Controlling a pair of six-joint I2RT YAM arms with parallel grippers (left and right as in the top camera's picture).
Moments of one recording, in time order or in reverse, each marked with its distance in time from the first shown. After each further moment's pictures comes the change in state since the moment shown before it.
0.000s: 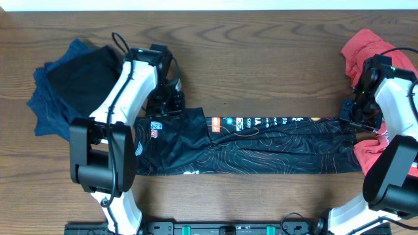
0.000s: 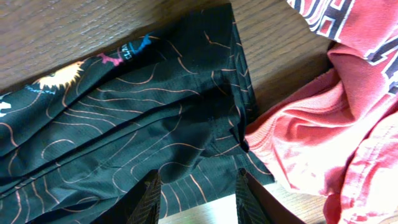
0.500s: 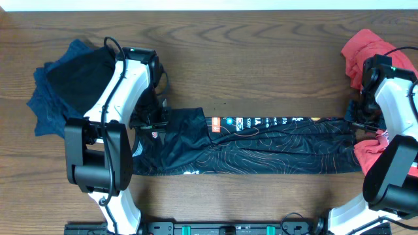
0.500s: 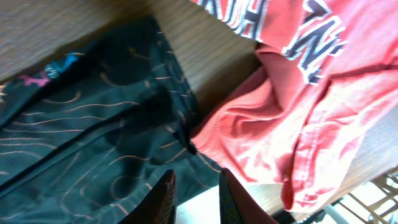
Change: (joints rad) left arm 0.060 0.000 0.000 -0.319 -0.116 0.024; right arm 0.000 0.000 0.000 0.000 0.169 0.056
